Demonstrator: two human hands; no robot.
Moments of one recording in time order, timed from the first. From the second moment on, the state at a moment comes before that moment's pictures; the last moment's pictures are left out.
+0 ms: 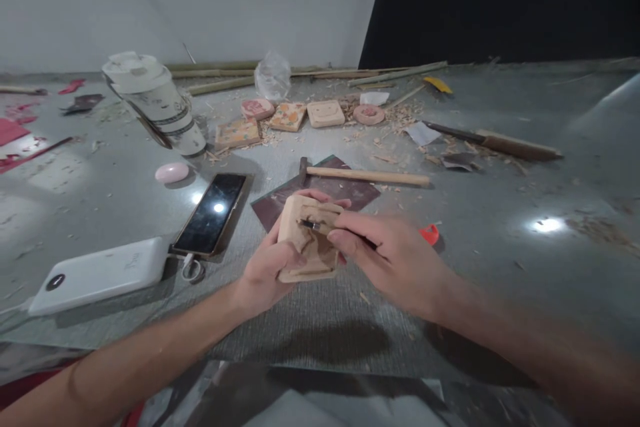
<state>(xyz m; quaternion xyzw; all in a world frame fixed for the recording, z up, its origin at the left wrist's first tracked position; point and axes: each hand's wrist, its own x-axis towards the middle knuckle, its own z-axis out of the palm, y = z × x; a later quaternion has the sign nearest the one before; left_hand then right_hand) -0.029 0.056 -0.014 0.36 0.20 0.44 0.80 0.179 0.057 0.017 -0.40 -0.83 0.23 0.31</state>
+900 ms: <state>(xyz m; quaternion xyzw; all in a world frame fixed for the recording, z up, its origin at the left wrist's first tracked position) -0.028 0.063 -0.007 0.34 0.21 0.47 0.79 0.190 0.068 0.030 -0.44 -0.80 0.22 0.34</state>
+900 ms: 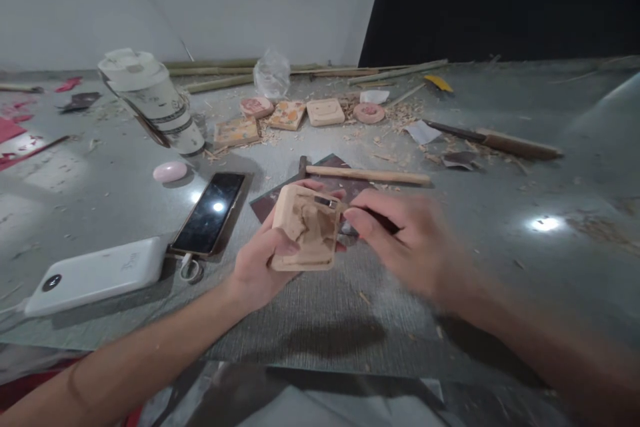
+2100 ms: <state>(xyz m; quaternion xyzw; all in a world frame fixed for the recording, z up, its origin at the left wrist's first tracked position) -0.027 0.049 -0.007 0.41 0.22 0.48 0.74 0.179 0.051 0.022 -0.39 -0.85 0.12 0.33</state>
